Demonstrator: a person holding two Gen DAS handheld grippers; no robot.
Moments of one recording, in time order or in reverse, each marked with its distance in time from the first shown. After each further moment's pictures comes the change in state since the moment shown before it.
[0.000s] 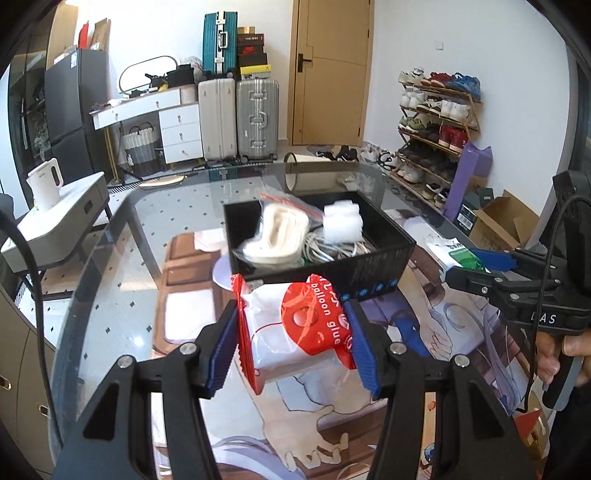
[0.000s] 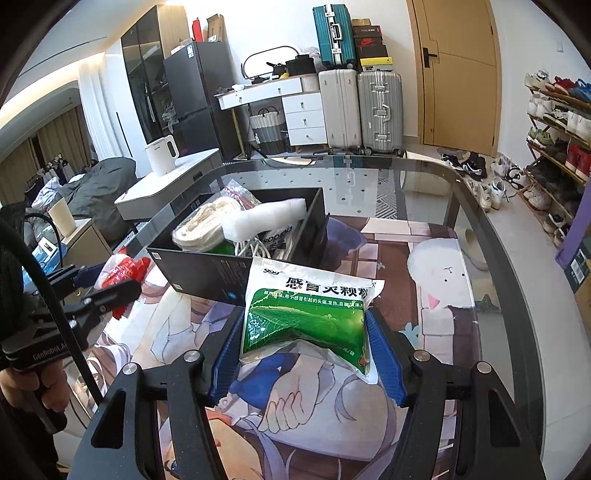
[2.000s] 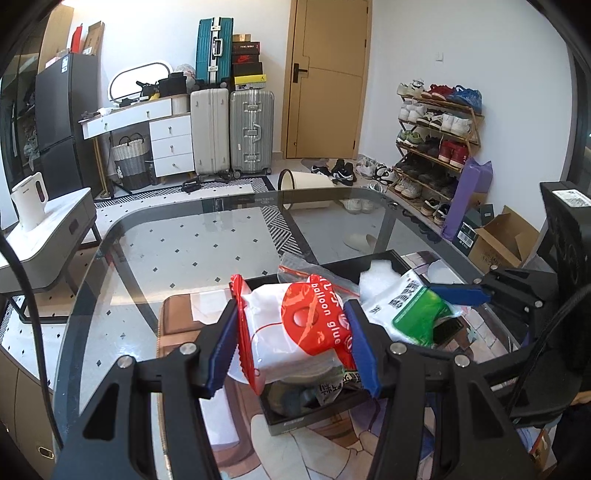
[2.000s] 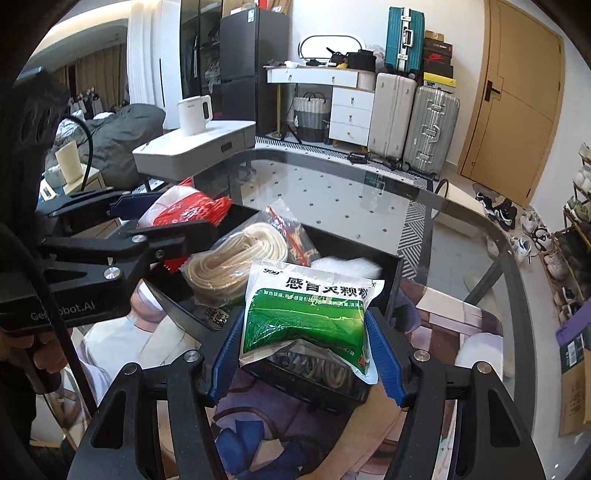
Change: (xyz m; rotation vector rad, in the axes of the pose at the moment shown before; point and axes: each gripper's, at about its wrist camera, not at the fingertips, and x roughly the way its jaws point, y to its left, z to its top) left arm 0.060 0.024 0.061 0.006 -0.030 -0.046; right arm 0.078 0.058 0.067 -0.267 0.079 0.021
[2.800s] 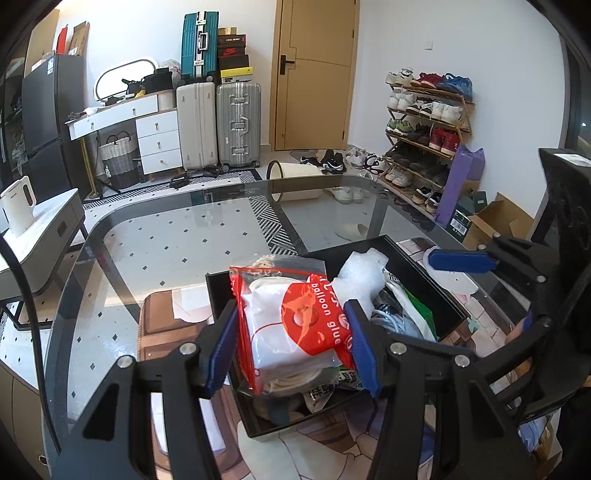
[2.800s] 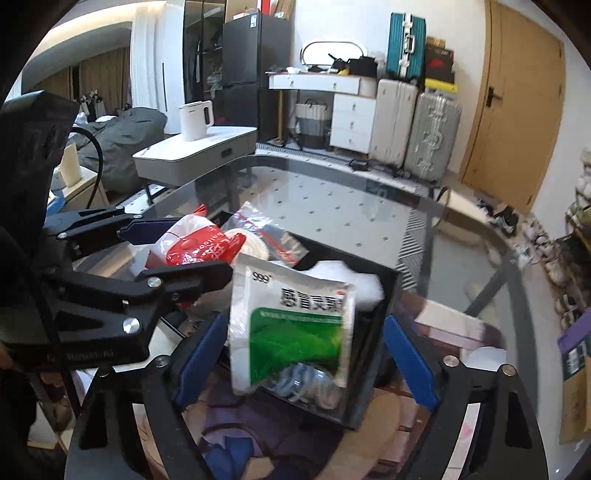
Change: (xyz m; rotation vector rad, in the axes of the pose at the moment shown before) left arm 0.019 -0.010 0.000 0.033 0.028 -0.033; right arm 0.007 -0.019 0.006 -0.014 -0.046 -0.016
